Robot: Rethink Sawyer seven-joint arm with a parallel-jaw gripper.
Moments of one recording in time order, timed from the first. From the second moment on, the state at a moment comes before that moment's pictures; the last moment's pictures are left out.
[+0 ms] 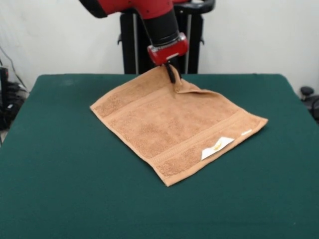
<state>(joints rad) -0.73 -0.51 0.34 2.22 -0.82 0.00 1.69</state>
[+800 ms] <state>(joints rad) -0.22 -0.45 -0.13 2.22 -0.67 -0.48 1.69</state>
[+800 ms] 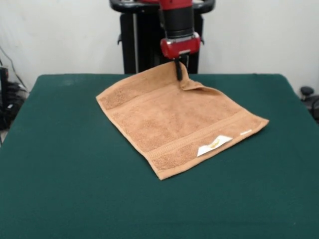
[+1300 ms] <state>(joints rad) 0.10 -0.32 -0.40 2.22 -0.35 -0.66 1.69</state>
